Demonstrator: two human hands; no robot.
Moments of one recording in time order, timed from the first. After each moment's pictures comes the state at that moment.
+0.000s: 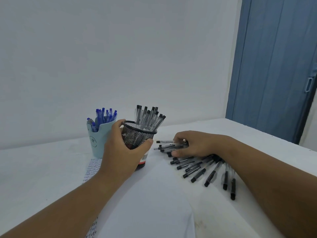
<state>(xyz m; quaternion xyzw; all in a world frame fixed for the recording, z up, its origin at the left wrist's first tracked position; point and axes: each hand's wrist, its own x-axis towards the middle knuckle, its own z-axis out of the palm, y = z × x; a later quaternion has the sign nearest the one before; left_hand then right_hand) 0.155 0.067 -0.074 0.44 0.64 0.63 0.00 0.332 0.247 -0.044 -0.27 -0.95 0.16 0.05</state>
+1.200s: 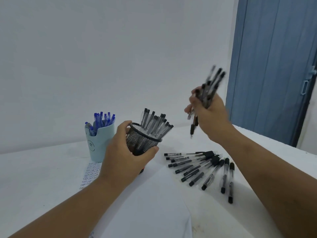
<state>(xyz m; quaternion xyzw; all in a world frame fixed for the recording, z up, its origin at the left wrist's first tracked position) 0.161 0.064 -0.073 0.51 0.63 0.59 -0.05 0.336 0.218 0.007 -0.17 -0.69 0.39 0.59</state>
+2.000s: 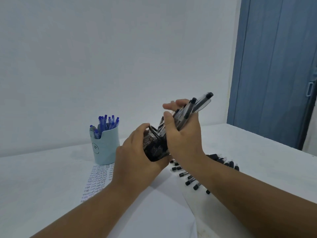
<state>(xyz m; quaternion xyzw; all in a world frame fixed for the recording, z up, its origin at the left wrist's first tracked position) 0.176 0.071 -0.074 0.55 0.64 0.52 -0.15 0.284 0.143 -0.025 -0.13 -0.65 0.38 0.64</state>
